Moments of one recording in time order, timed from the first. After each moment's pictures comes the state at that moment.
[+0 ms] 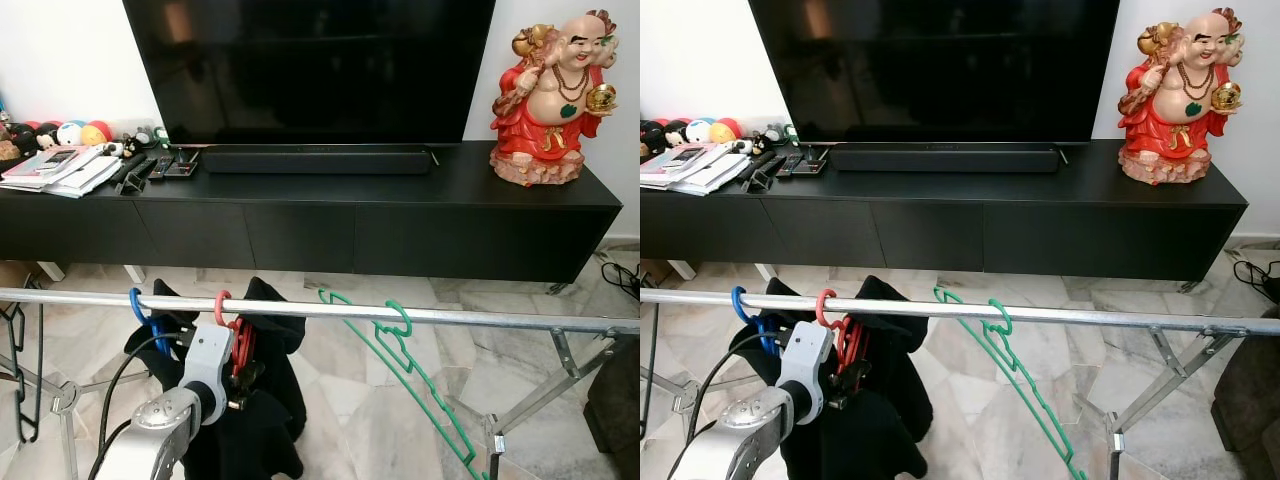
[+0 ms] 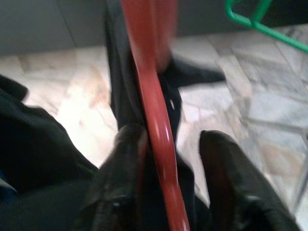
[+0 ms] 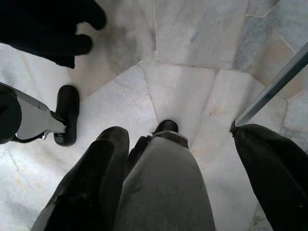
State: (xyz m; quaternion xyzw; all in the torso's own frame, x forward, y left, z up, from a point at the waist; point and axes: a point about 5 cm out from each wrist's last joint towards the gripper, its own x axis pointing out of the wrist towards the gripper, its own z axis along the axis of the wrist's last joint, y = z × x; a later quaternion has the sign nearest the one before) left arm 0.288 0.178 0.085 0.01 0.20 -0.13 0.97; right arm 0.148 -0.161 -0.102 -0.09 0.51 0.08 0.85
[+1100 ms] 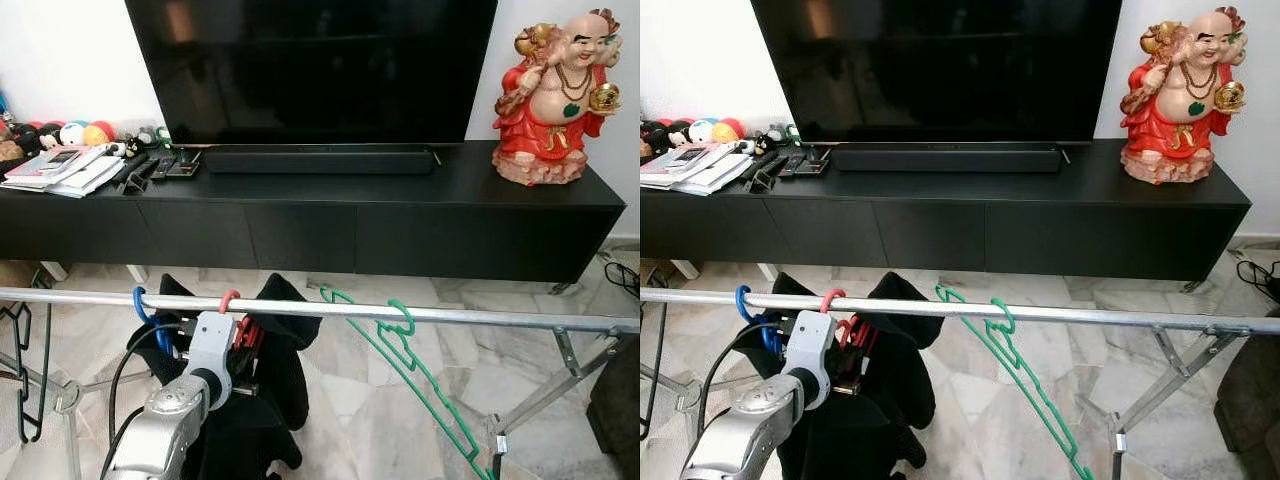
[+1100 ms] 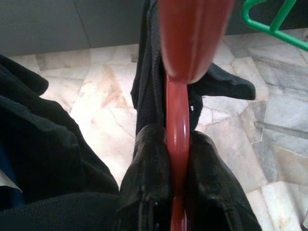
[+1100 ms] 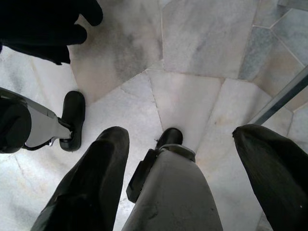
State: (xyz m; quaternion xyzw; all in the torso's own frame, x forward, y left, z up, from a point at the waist) left arm 0.295 0.171 0.078 0.02 0.21 -0.11 0.97; right arm 0.160 -0.150 -0.098 -0.09 0.51 0.09 0.85
